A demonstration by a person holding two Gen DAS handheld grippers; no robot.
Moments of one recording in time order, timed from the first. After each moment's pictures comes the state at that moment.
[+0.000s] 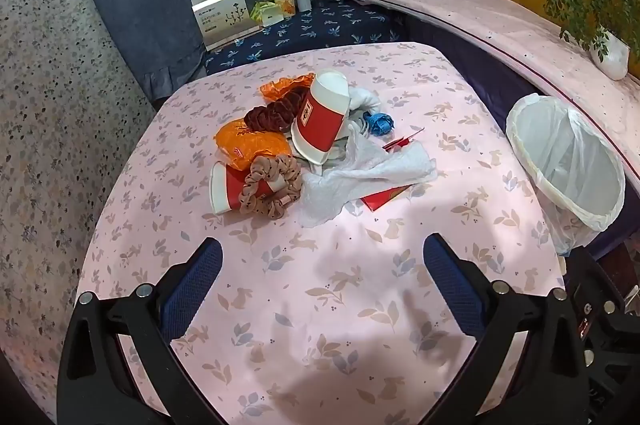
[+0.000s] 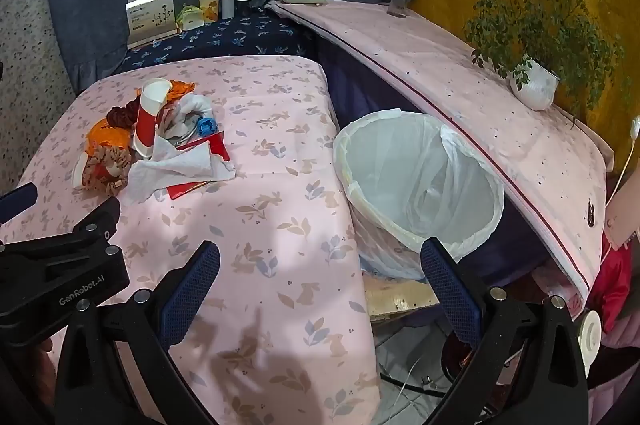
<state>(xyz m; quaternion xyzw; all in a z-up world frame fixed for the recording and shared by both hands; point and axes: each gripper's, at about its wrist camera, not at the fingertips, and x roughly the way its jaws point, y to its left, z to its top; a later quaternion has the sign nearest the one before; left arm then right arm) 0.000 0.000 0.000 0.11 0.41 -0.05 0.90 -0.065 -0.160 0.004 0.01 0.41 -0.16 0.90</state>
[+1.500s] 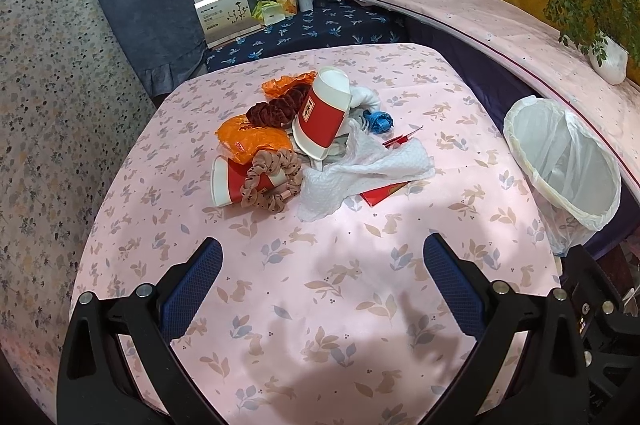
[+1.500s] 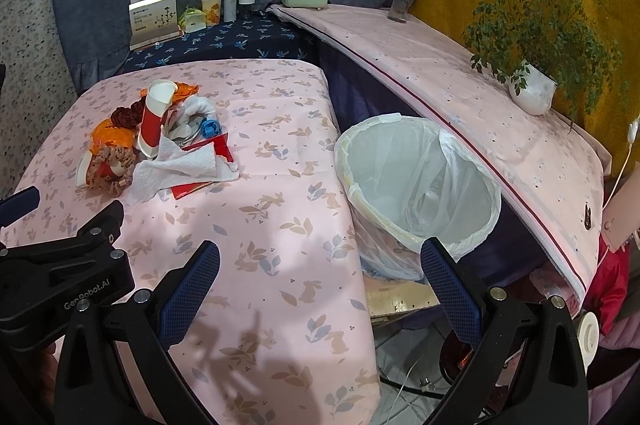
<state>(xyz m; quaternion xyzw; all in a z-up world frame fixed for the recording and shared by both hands) -0.006 0.007 0.001 0.10 0.41 -0.05 0.91 -0.068 -0.155 0.003 0.01 0.41 -0.16 0.90</state>
